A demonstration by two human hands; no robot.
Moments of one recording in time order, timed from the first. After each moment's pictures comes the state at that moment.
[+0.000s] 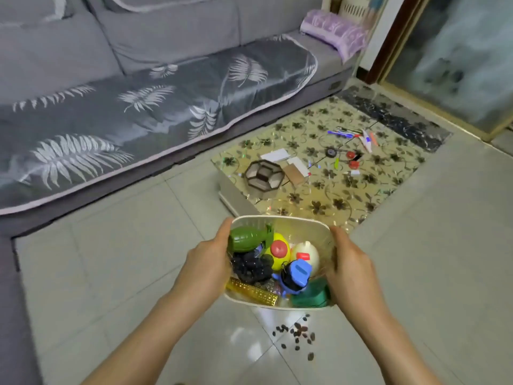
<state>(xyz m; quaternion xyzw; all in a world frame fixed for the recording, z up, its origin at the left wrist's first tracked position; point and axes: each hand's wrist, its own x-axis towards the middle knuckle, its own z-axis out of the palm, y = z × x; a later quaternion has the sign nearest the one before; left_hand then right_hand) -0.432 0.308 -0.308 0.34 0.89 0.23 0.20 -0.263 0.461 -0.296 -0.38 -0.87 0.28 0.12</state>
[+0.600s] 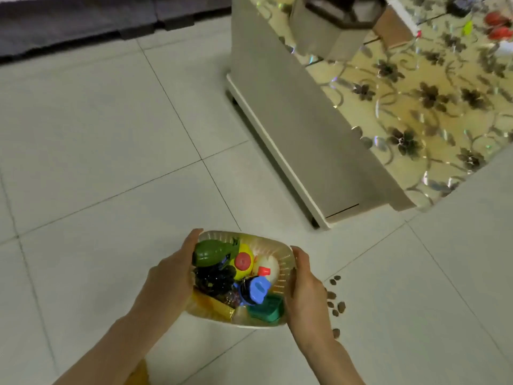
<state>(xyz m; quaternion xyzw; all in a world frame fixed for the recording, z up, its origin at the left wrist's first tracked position) -0.440 0.224 -0.806 0.23 0.91 0.18 0.29 -0.291 0.382 -0.799 -0.47 -0.75 0.47 -0.04</state>
